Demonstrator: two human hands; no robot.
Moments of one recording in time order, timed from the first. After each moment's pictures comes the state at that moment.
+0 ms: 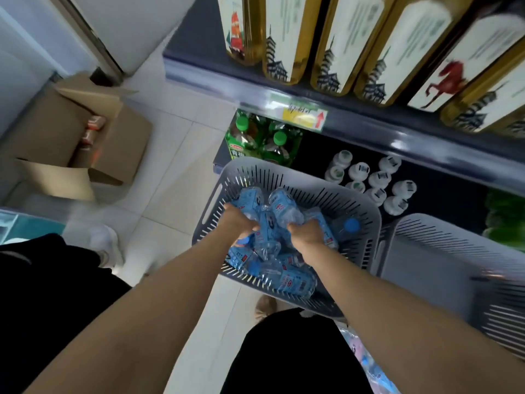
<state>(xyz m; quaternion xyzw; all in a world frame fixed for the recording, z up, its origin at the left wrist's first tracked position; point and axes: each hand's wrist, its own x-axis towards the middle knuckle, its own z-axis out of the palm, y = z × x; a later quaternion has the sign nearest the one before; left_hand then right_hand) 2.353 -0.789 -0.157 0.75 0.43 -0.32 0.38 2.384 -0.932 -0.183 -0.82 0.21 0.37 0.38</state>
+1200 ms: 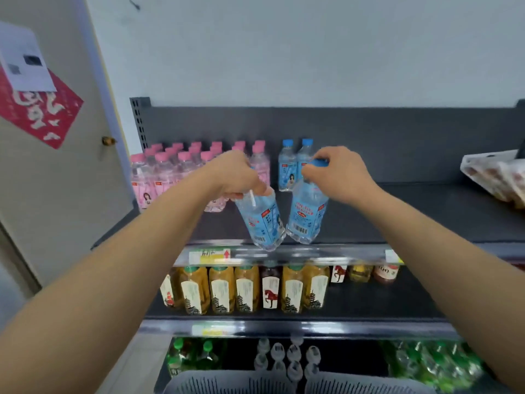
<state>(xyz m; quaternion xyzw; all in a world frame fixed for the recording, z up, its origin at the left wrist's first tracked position) 2.454 -0.904 0.400 0.95 -0.03 0.03 0.31 2.462 -1.092 0.388 -0.92 -0.10 -0.20 0.31</state>
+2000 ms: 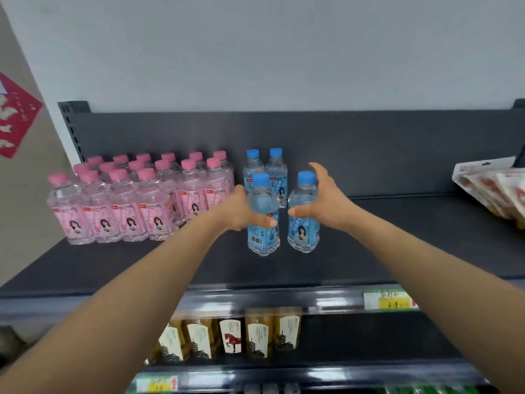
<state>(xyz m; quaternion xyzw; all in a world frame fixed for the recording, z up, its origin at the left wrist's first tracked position) 2.595 -0.986 0.329 0.89 -0.06 -0.03 0.45 2.610 -1.185 0.327 -0.90 -0.12 -0.07 0.42</state>
